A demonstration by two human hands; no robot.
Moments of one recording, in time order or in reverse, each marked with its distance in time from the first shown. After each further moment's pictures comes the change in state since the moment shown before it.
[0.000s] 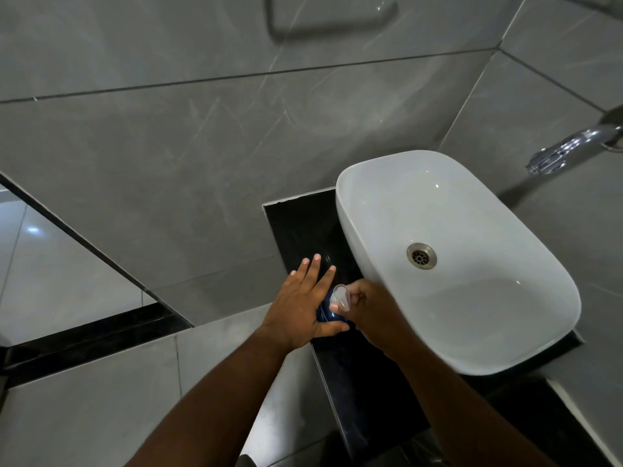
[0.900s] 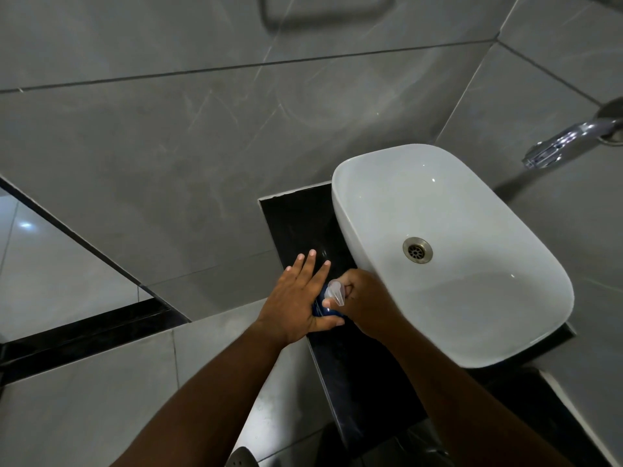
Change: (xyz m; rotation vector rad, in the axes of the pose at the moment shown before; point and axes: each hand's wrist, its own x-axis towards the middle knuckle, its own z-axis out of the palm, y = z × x) left_hand 0.001 0.000 -0.001 -0.002 -0.027 -0.012; right_hand 0.006 -0.013 -0.007 -0.201 -0.052 -0.091
